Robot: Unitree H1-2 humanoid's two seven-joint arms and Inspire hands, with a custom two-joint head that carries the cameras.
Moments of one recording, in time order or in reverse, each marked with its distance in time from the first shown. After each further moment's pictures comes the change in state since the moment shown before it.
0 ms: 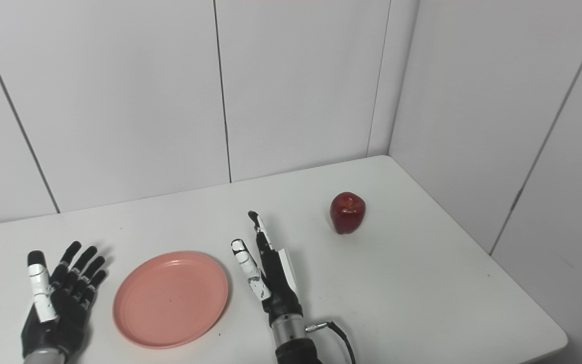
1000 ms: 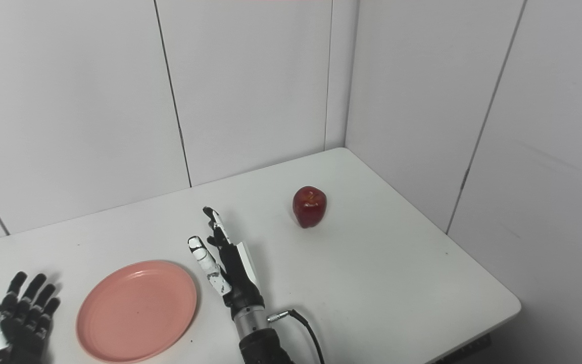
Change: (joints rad) left arm 0.014 -0.007 -0.002 -0.101 0.003 0.134 0.055; right arm -0.036 0.019 0.004 0.056 -0.005 -0.072 -0.025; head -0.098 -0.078
